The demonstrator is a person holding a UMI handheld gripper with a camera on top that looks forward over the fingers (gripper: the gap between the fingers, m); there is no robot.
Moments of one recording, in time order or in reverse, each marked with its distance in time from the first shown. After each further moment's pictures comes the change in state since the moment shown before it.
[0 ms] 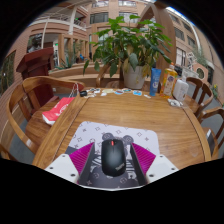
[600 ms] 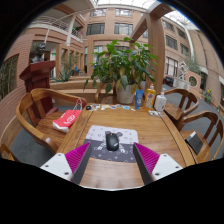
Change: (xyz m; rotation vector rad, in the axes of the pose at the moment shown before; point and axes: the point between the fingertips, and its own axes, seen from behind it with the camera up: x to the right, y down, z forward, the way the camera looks) arm -0.011 -0.004 -0.200 0.144 0.081 0.005
